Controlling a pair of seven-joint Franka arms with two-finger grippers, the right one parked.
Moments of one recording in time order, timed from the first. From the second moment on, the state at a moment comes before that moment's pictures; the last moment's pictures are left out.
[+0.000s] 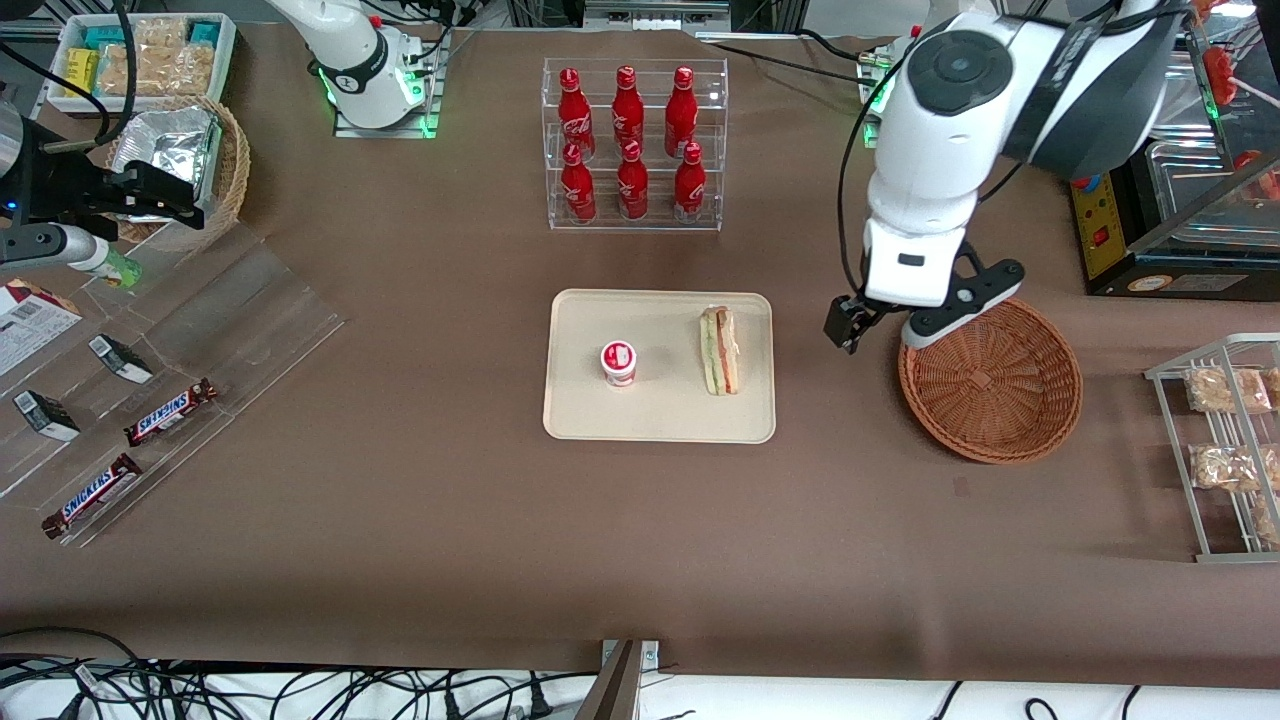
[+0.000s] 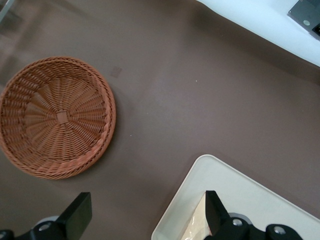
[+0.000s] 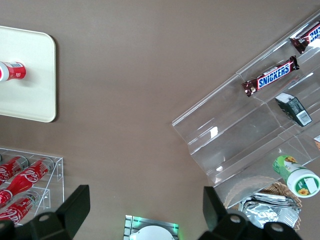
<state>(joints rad) -0.06 0.17 -0.41 -1.68 0.27 1.90 -1.09</state>
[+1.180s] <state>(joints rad) 0.13 0.02 -0.18 -1.60 0.00 1.61 -0.13</state>
